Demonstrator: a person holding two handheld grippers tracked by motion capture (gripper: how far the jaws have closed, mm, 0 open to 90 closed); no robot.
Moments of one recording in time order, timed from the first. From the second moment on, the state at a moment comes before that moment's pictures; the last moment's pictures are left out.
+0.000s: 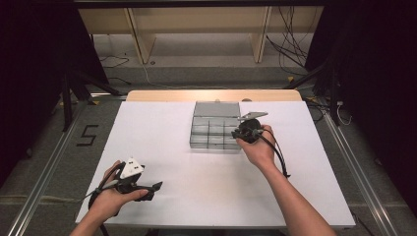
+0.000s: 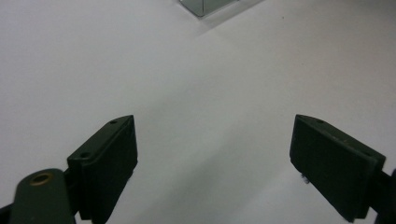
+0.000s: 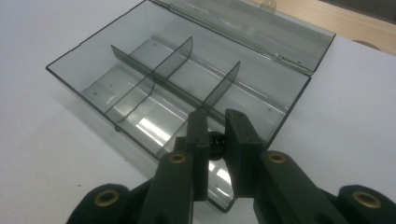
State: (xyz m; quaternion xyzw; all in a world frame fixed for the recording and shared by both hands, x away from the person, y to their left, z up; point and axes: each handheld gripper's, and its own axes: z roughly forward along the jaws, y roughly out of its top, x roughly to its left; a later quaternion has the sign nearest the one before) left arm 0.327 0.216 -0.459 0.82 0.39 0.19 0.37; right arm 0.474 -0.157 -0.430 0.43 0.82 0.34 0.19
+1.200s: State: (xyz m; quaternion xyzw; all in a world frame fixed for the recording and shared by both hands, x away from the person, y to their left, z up) left arm 0.328 0.216 -0.459 0.82 0.39 0.18 0.37; right arm 0.489 -0.142 -0.440 0.43 0.84 0.30 0.16
